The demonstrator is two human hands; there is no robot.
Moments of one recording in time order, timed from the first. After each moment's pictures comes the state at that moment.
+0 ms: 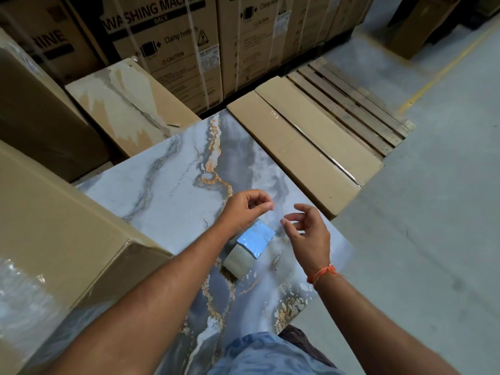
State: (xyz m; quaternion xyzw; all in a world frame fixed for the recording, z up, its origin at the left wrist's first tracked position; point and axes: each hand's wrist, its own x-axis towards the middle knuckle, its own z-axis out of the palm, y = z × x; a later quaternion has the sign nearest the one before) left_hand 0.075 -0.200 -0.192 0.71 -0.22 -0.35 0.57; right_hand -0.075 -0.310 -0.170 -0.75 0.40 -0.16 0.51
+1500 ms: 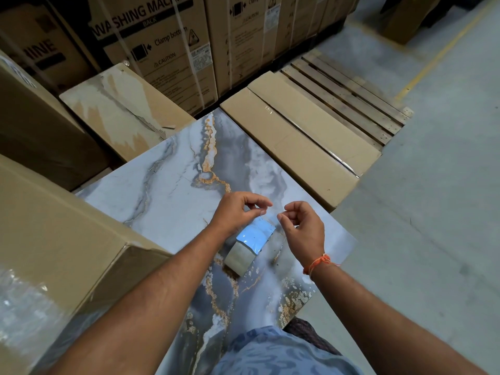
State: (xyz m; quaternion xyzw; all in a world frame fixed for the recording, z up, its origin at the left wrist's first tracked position) left_hand 0.076 -0.189 -0.180 0.79 -0.31 -0.28 0.45; right_hand -0.068 -0.308 -0.178 -0.75 0.40 -0.17 0.50
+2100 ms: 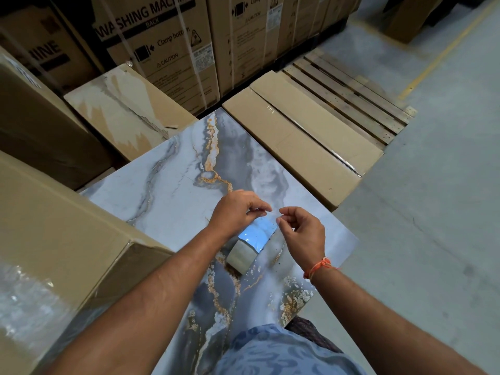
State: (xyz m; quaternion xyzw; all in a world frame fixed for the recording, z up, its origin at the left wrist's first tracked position) left_hand 0.078 -0.184 -0.182 0.82 -0.45 -0.15 0.33; right_hand -0.072 -0.299 -0.177 -0.76 0.40 -0.15 0.49
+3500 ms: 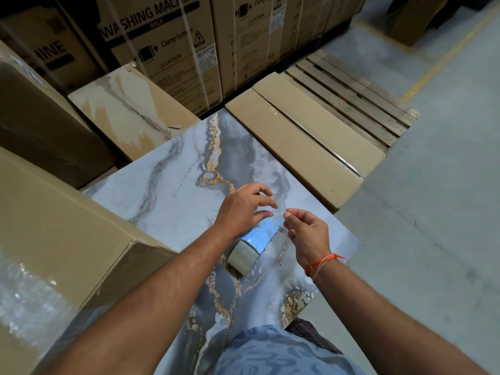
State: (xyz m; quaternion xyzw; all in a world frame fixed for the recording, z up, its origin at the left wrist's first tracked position) left_hand 0.073 -0.192 -0.176 0.82 -0.47 -0.09 0.30; right_hand -0.064 -0.302 -0.163 -0.45 0.51 -0.14 0.72
